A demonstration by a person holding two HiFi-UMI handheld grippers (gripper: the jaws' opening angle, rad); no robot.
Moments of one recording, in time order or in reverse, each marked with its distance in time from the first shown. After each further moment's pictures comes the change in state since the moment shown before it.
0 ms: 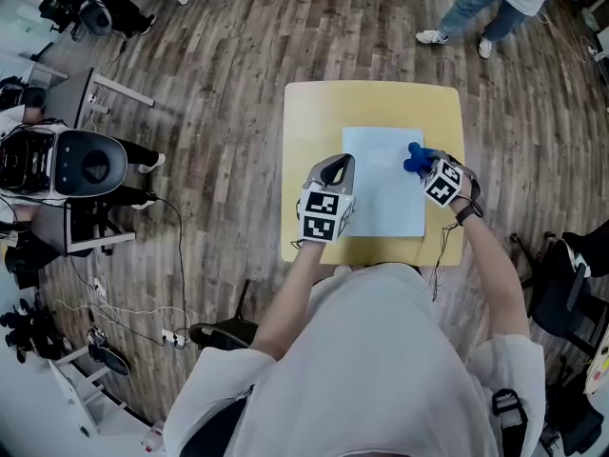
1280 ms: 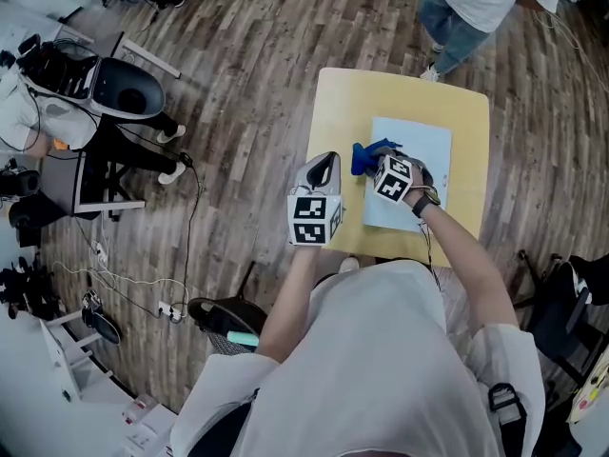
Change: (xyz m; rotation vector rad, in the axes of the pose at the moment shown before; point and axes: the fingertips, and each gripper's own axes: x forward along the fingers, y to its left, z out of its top) left arm -0.089 0.062 -0.024 -0.073 -0.072 0.243; right arm 0.033 0.127 0.201 -0.207 -0.262 0.195
